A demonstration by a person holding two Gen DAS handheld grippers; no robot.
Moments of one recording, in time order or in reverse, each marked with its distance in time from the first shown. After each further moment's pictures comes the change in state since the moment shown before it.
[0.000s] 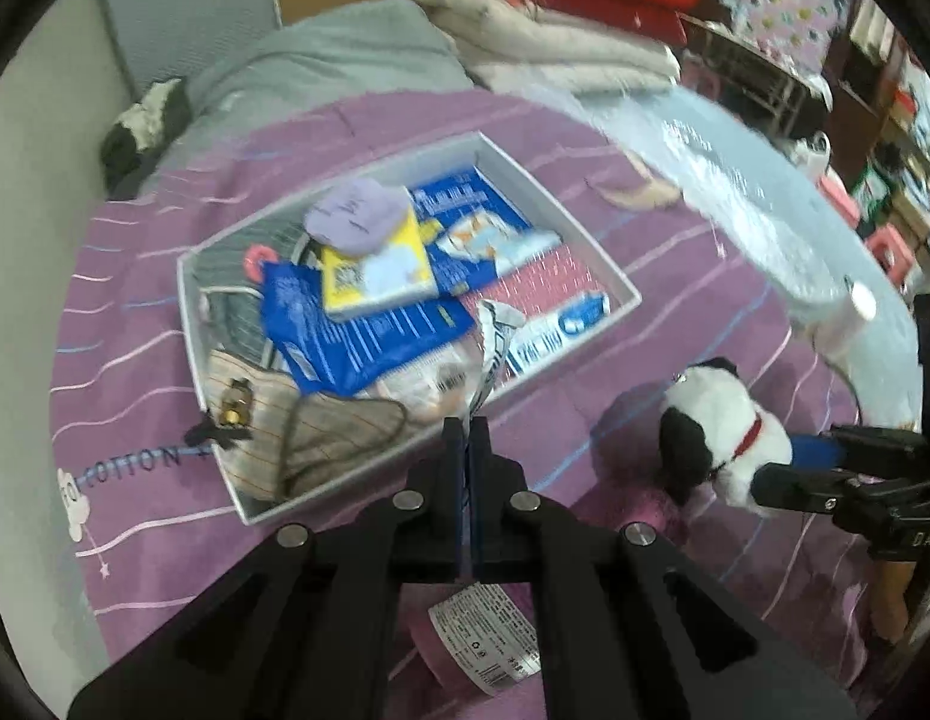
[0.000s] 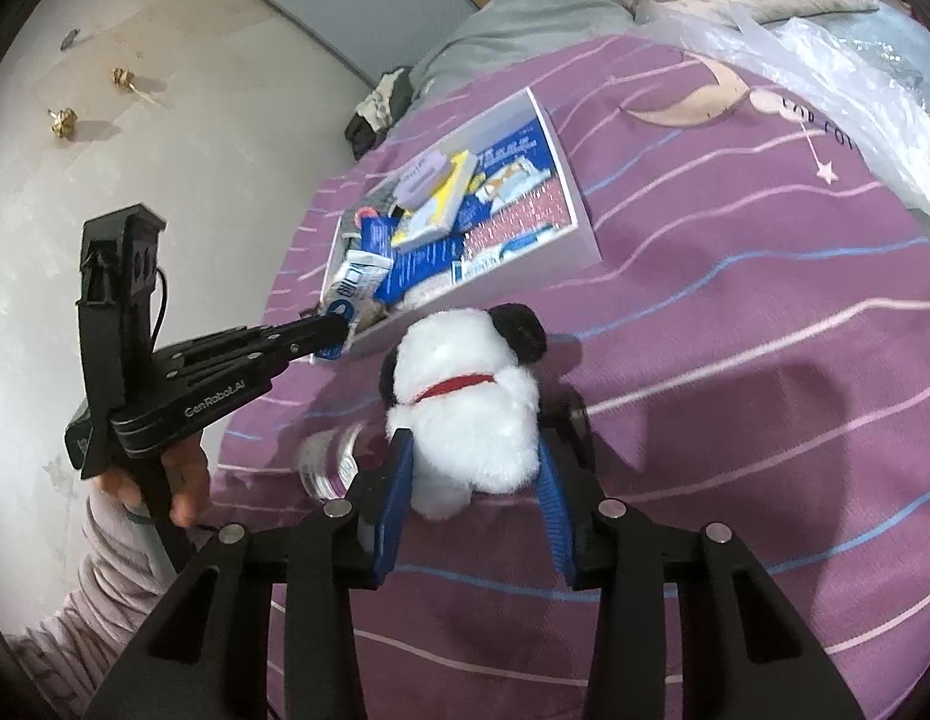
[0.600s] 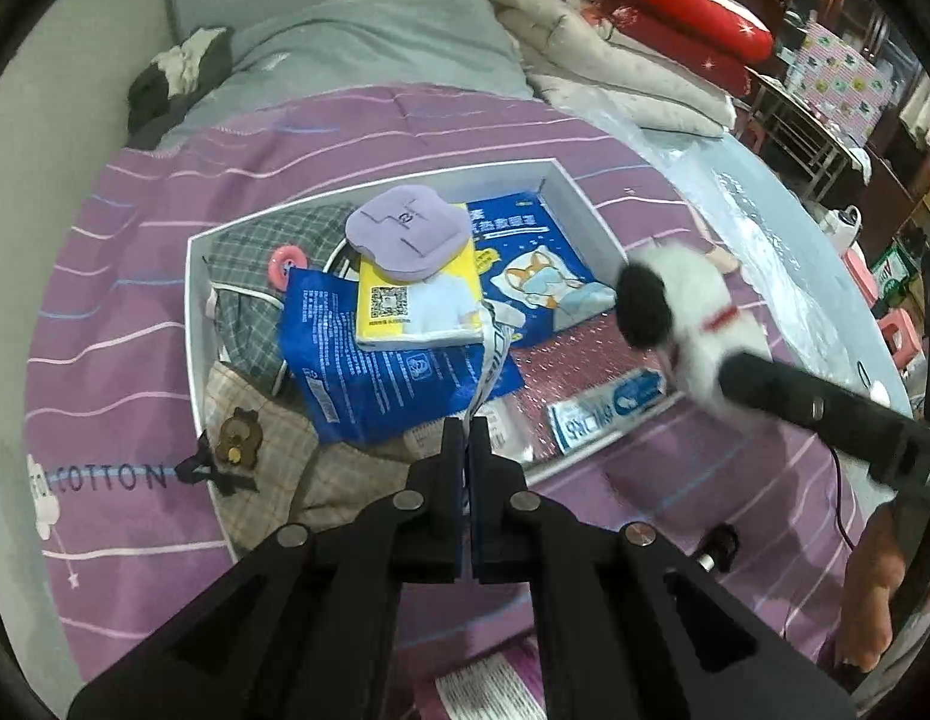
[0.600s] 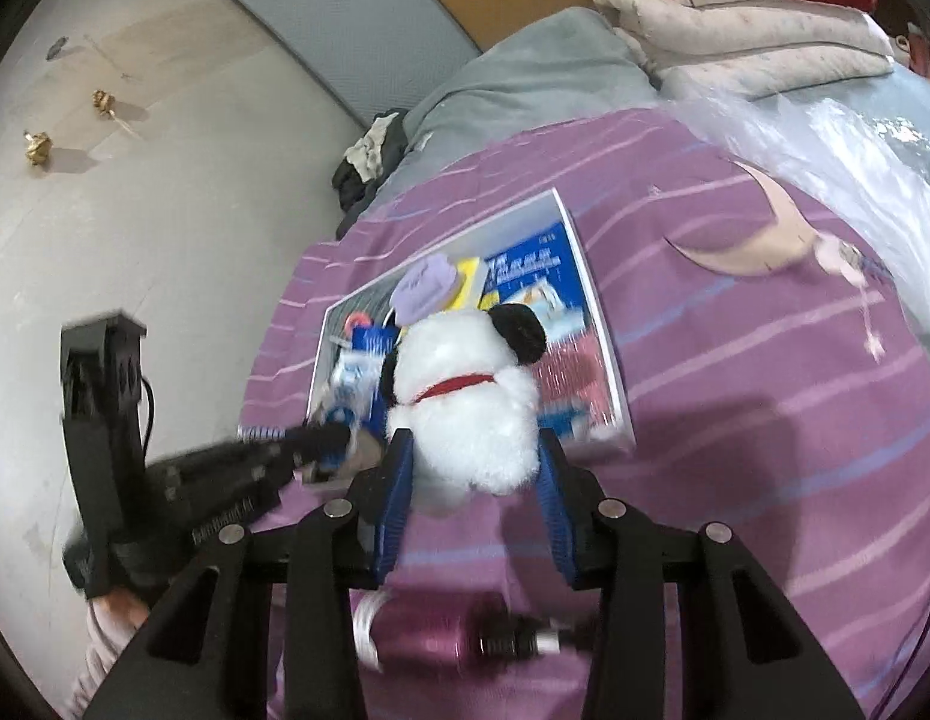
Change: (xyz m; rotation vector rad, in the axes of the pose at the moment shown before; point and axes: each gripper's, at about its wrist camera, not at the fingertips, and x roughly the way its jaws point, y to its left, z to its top) left arm 0.035 0.034 0.026 -0.181 0.020 -0.011; right arm 0.042 0.027 0.094 -0.023 -0.077 -0.061
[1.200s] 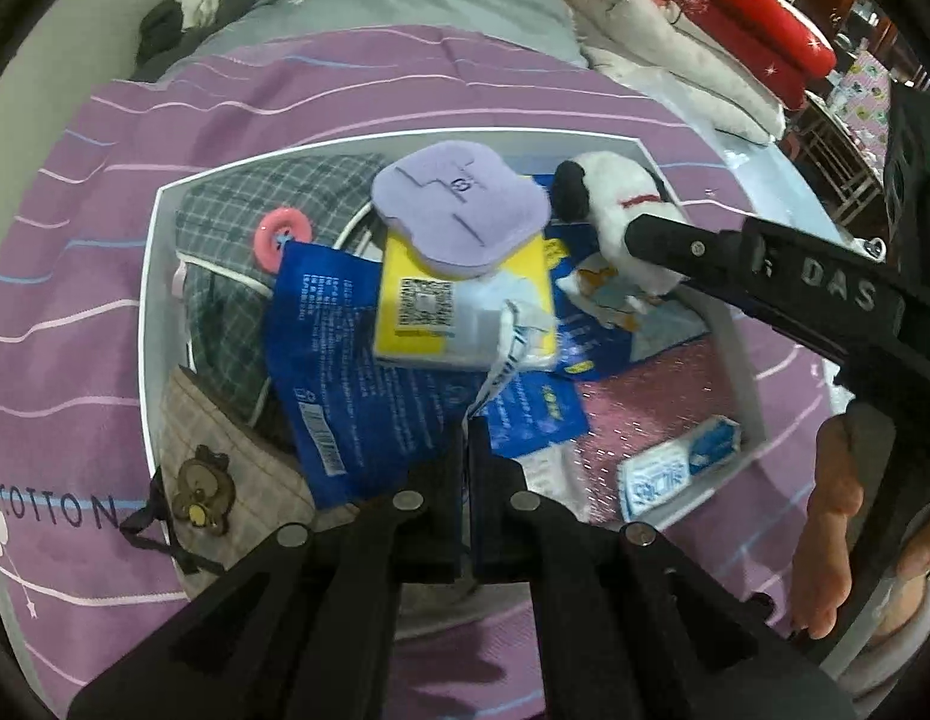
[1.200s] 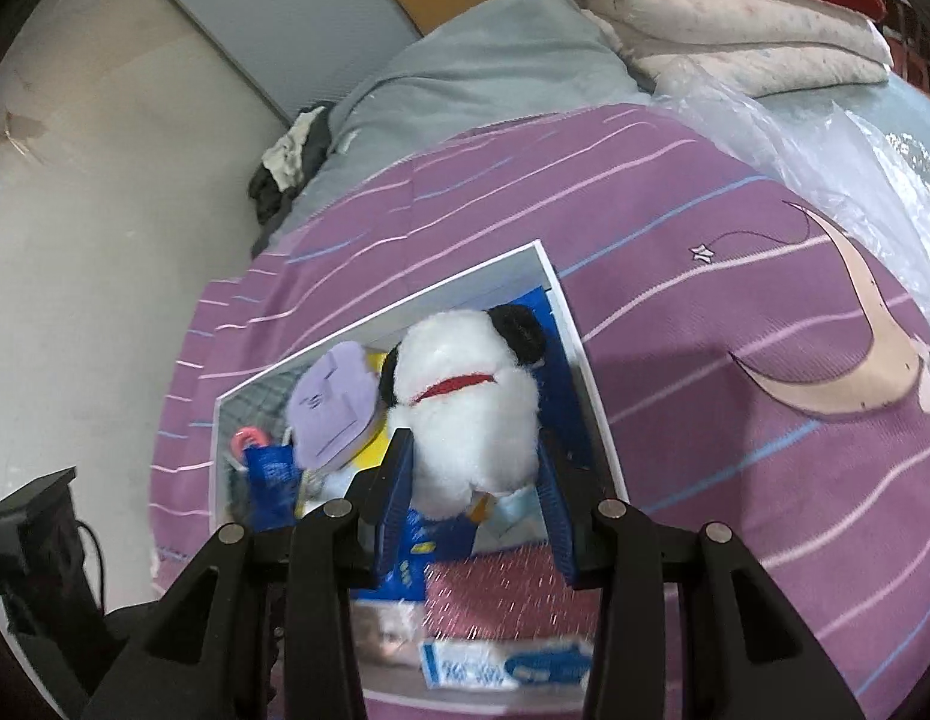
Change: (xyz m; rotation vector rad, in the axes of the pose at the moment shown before) left arm 0.052 0.022 0.016 -0.103 0.077 0.013; right arm 0.105 -0.008 0.072 0.029 0.022 -0.194
